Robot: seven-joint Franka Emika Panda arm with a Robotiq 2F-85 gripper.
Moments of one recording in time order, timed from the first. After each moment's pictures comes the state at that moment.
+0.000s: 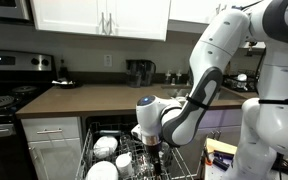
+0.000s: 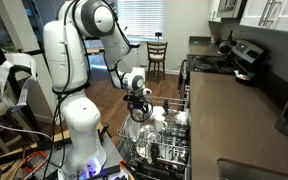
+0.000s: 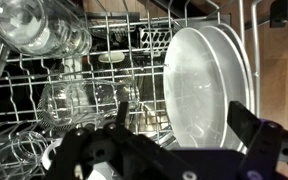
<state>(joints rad) 0.16 0.09 0.17 -2.66 -0.22 2.55 -0.06</state>
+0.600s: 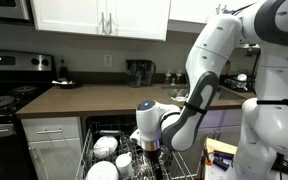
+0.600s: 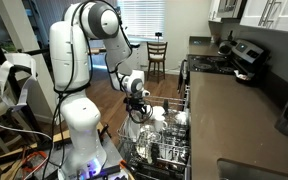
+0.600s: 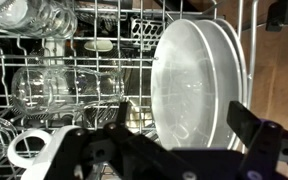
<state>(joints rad) 0.16 0.15 0.18 -2.66 -0.19 2.62 -0.17</state>
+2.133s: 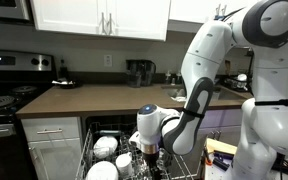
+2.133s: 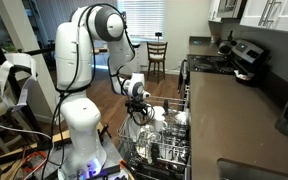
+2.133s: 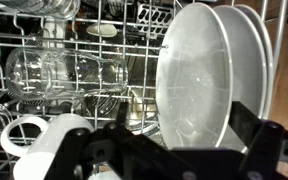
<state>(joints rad) 0.17 0.21 0.15 -2.66 -0.26 2.74 -0.18</state>
